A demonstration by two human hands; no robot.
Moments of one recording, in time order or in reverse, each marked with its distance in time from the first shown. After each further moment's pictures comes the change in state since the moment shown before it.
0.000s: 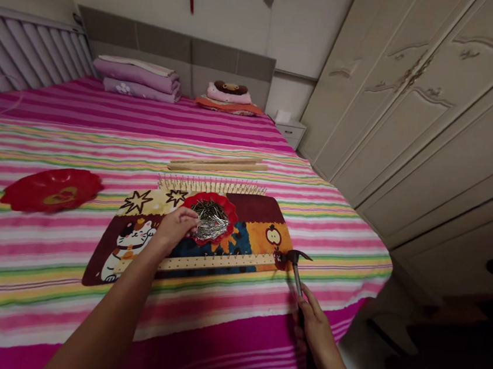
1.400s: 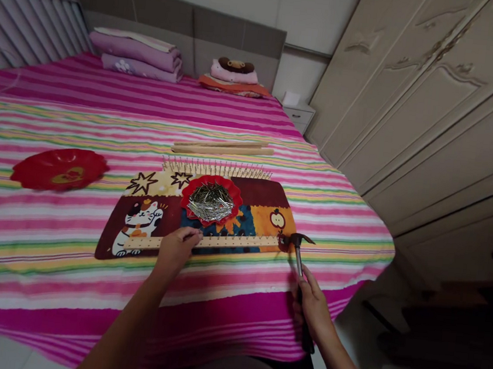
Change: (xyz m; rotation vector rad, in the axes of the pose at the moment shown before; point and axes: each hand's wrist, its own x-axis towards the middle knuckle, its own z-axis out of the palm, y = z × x) left_hand -0.069 -0.040 0.013 0.360 0.157 -0.131; right_hand 0.003 0.008 0.001 -0.011 0.000 -0.003
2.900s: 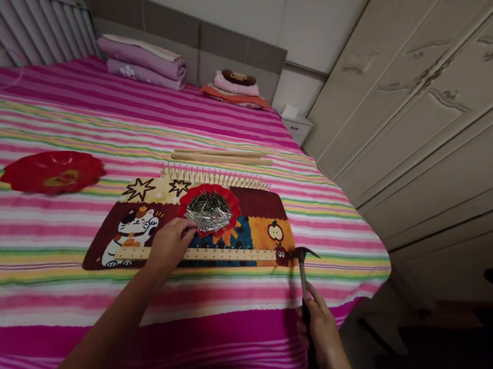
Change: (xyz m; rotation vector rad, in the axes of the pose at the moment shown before) left_hand 0.027 0.012 -0.014 0.368 0.150 0.411; right_hand -0.010 -0.025 -0.006 0.082 0.050 0.089
